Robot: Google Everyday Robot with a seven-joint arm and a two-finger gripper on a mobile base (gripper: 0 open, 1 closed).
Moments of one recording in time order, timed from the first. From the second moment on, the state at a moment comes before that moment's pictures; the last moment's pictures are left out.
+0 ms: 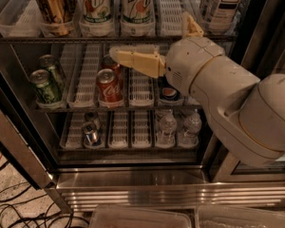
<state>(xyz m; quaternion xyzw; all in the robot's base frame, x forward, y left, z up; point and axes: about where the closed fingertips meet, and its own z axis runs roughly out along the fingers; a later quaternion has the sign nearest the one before) 0.529 -0.036 1.052 -0.24 0.61 0.16 0.74</state>
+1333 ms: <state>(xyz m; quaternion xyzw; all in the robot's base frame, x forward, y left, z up) 0.539 -0.028 1.054 -0.24 0.59 0.18 0.75</state>
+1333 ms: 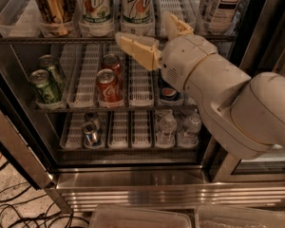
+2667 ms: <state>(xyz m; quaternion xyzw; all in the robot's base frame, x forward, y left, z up) 0.547 -0.027 1.057 -0.24 0.60 0.18 0.74</state>
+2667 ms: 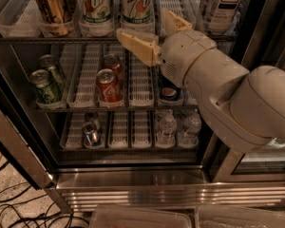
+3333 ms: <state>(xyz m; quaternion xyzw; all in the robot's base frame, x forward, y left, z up) 0.574 -0.026 1.063 -0.24 0.60 0.18 0.74</state>
